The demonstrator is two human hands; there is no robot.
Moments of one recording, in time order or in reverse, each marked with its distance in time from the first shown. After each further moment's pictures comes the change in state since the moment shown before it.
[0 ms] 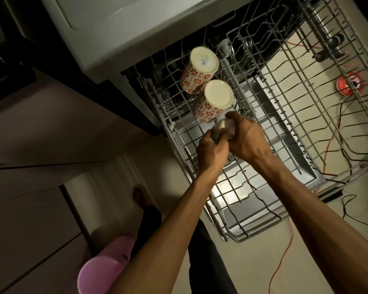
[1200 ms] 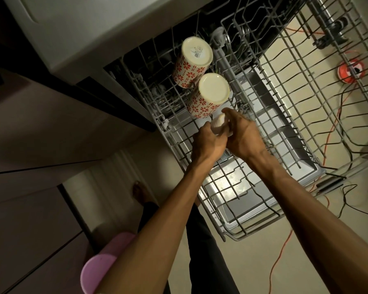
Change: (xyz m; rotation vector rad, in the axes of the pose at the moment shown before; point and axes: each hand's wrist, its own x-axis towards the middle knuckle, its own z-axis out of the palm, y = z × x) left_hand 0.022 0.009 -0.002 0.400 -0.070 0.137; right_hand 0.007 0.020 0.019 0.083 -0.031 0.071
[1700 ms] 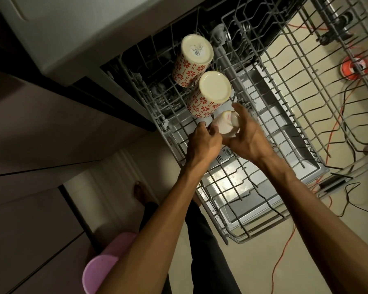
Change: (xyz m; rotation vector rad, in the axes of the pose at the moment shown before) left_hand 0.006 -0.005 -0.008 0.095 0.008 -0.056; right_hand 0.000 0.014 -0.001 0.175 -0.078 0.082
